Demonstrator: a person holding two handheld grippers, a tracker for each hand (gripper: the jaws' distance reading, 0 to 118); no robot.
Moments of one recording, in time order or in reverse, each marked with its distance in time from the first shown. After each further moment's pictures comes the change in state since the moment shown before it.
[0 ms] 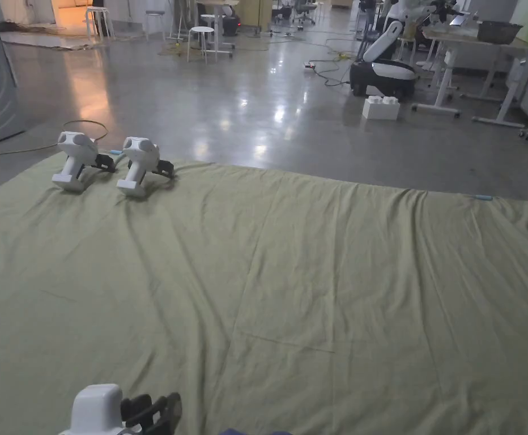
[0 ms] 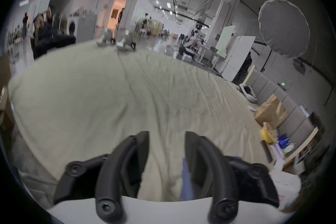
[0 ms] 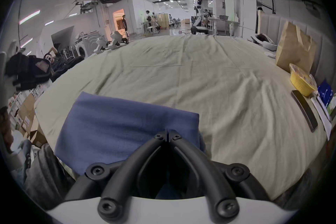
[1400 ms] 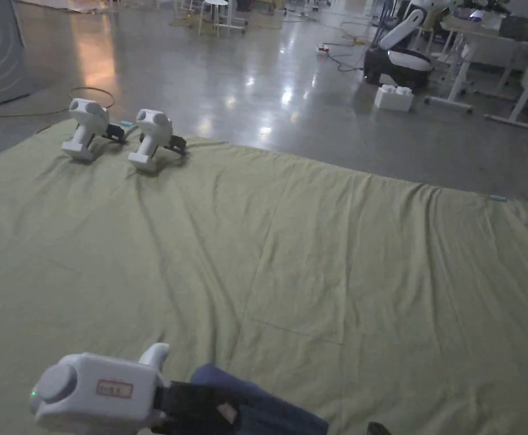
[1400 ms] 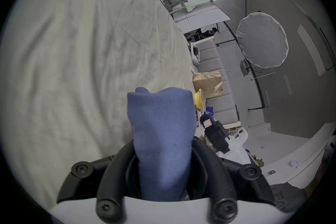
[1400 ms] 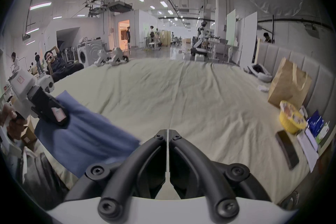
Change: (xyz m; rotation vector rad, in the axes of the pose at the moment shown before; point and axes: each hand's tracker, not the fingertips) left arm -0.075 0.054 -0.099 -0.589 -0.632 0.301; right arm -0.001 0.073 0.024 0.184 -0.059 0.121
